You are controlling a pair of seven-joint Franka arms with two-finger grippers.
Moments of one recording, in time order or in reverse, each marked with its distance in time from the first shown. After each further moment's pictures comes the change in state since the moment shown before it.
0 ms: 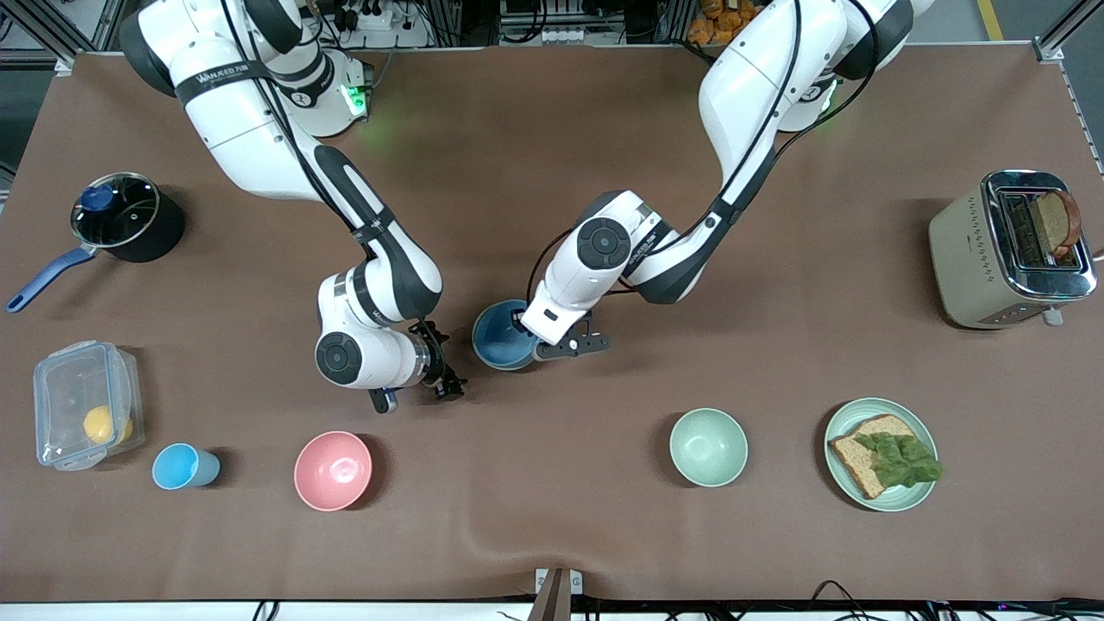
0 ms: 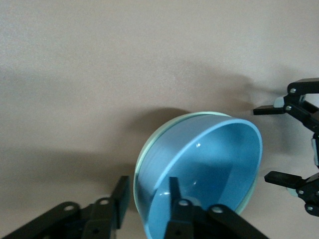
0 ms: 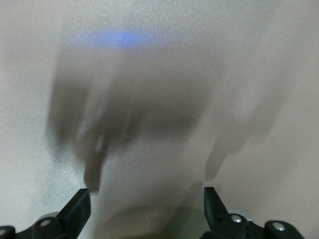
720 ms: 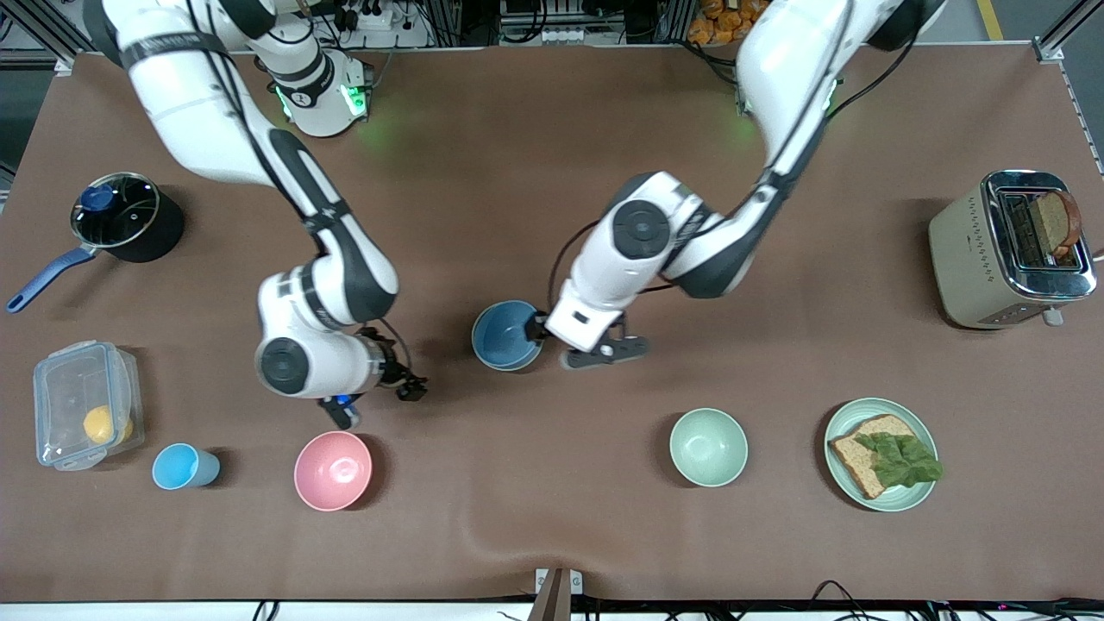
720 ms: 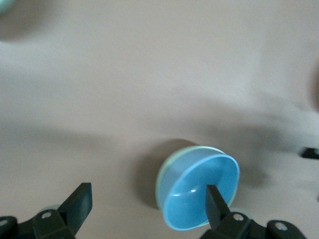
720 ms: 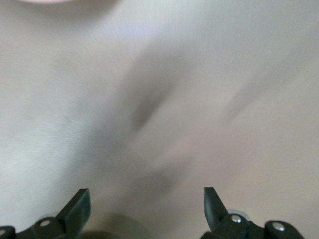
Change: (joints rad) left arm 0.102 -0.183 0.015 0.027 0.000 -0.243 0.000; right arm -0.115 -0.132 -0.005 0.026 -0.135 -0.204 -0.401
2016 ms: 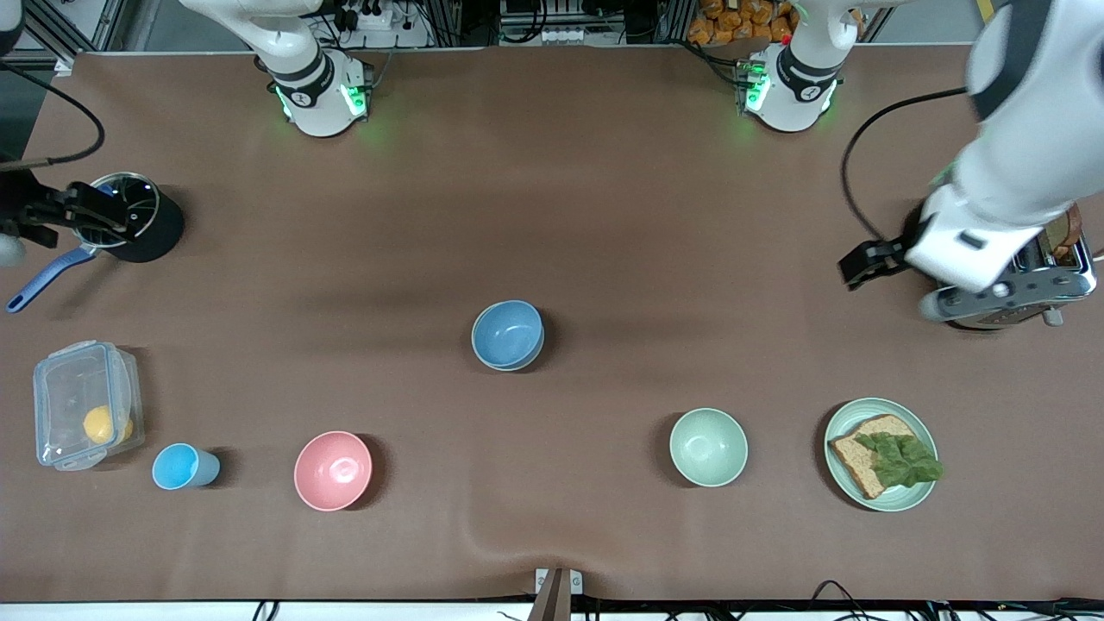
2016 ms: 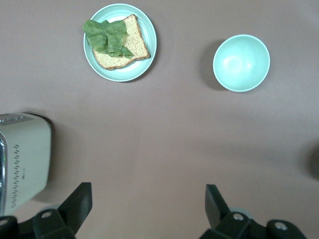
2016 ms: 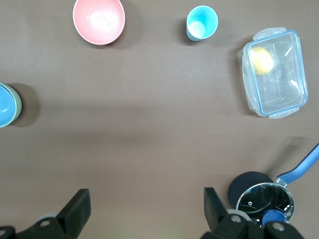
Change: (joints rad) left arm 0.464 -0.492 0.014 -0.069 0.061 -0.612 0.584; right arm -0.167 -0.651 -0.197 -0.023 -0.110 -0.509 -1.112
